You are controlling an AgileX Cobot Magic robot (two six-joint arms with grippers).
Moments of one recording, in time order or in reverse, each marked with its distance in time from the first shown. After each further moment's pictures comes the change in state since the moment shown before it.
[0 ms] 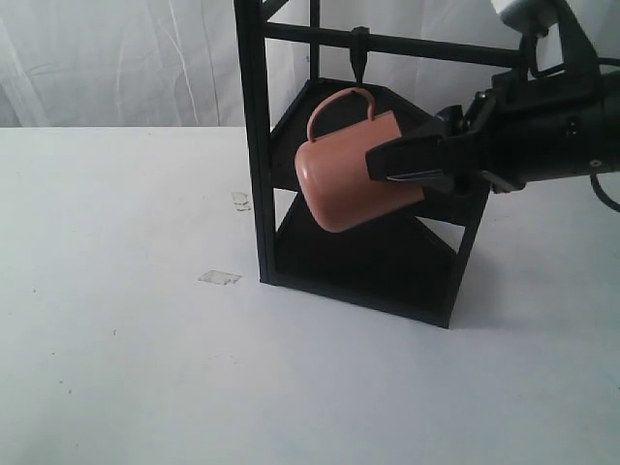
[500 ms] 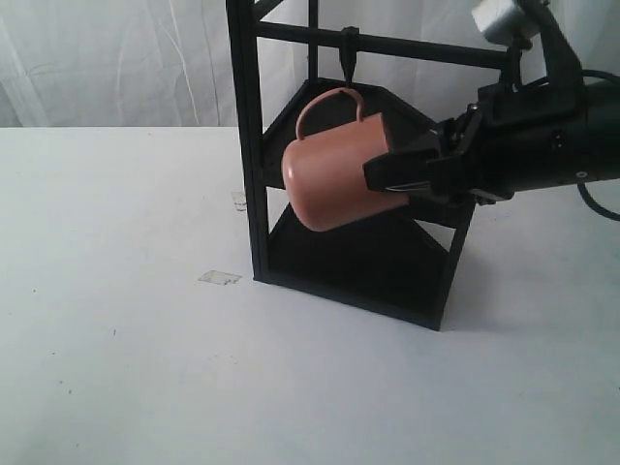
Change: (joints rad) left arm 0.000 0.000 0.000 0.000 0.000 0.000; right arm 0.035 0.015 0.006 0.000 -0.014 -0.055
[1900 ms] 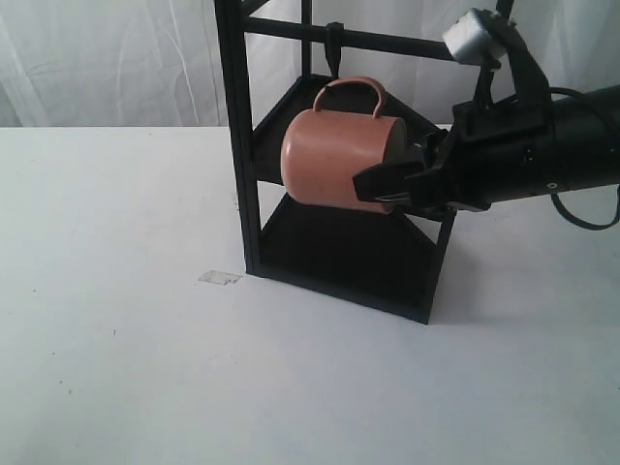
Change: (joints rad) left arm 0.000 0.000 0.000 0.000 0.000 0.000; right arm 0.018 0.070 0.000 0.023 -0.026 -0.031
